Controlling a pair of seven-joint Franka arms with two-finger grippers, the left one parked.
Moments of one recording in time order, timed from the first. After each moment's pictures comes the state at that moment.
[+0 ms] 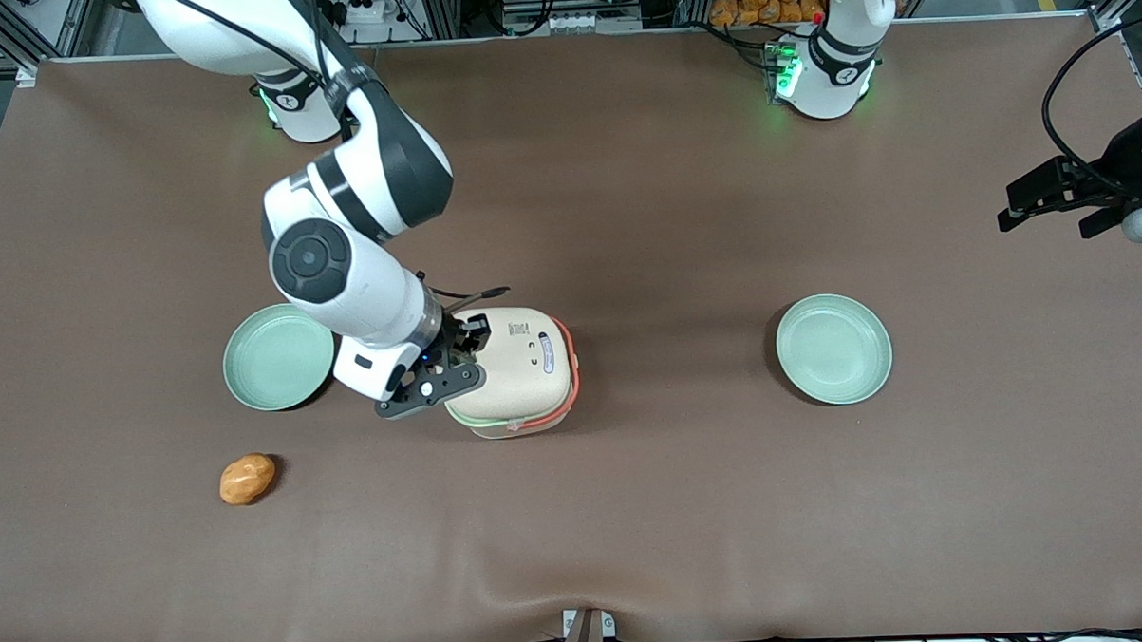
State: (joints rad) arm 0.49 0.55 -0.01 -1.28 0.16 1.87 0.15
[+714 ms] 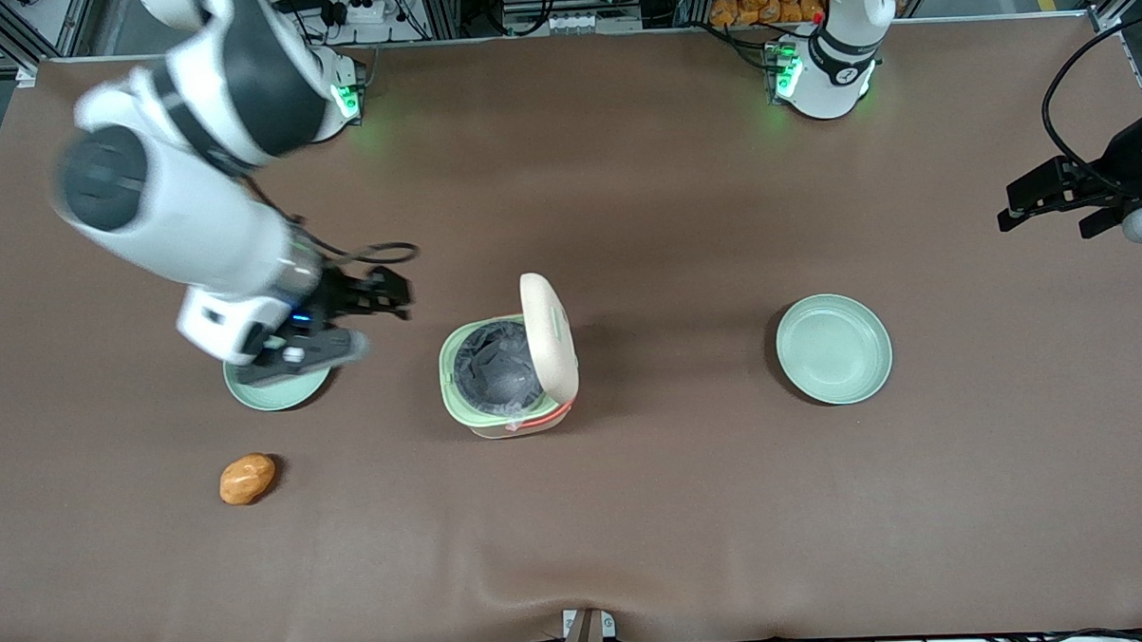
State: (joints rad) arm 0.34 0.34 -0.02 -1.27 0.16 1.61 0.16
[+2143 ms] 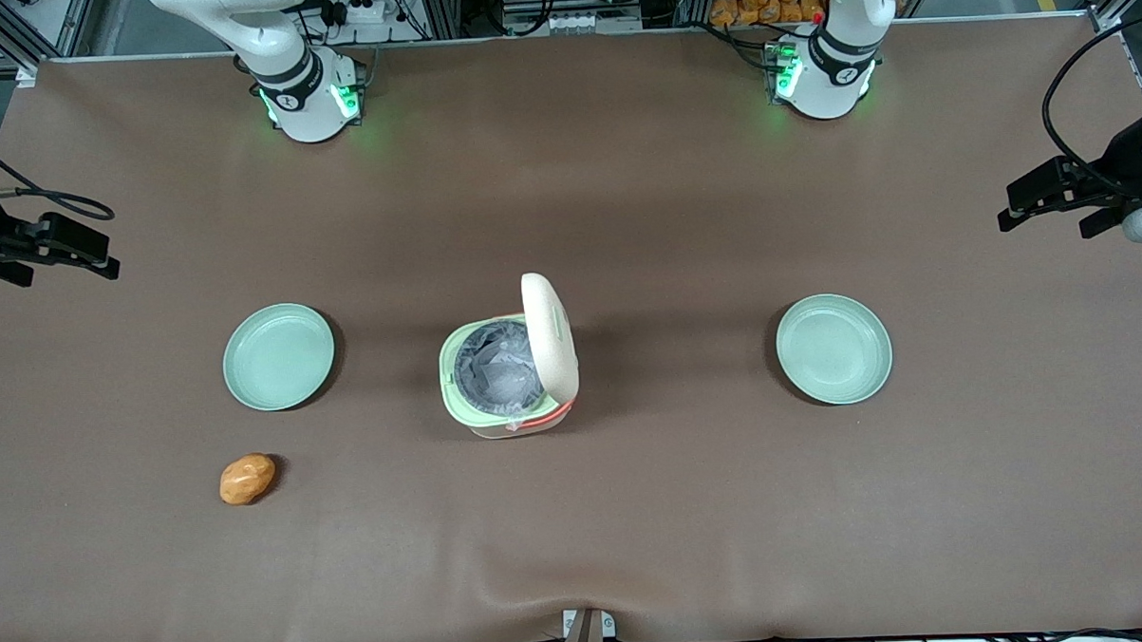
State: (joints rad) arm 0.02 0.13 -0.02 -1.36 0.01 1.43 -0.03
